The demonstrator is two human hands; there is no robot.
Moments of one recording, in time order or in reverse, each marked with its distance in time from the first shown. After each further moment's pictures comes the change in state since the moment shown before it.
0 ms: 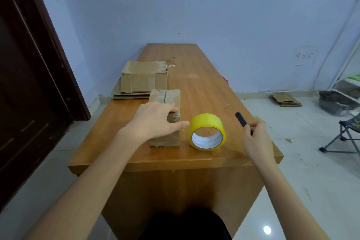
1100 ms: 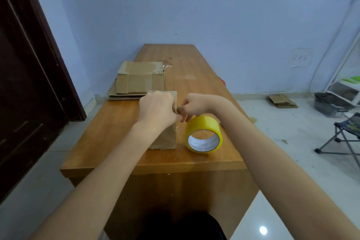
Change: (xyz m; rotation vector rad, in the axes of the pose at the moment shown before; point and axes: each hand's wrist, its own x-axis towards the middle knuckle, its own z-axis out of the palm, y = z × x) left_hand 0.025 0.025 -0.006 0.039 0.200 -0.184; right_hand 0.048 -0.143 0.047 -0.520 -0.949 -0.391
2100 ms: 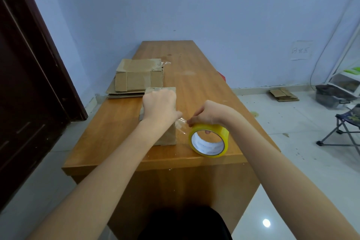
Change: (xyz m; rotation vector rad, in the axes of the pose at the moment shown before) left_hand 0.006 0.012 0.010 0.173 -0.019 -0.028; right_hand -0.028 0.031 0.025 0.182 0.147 0.160
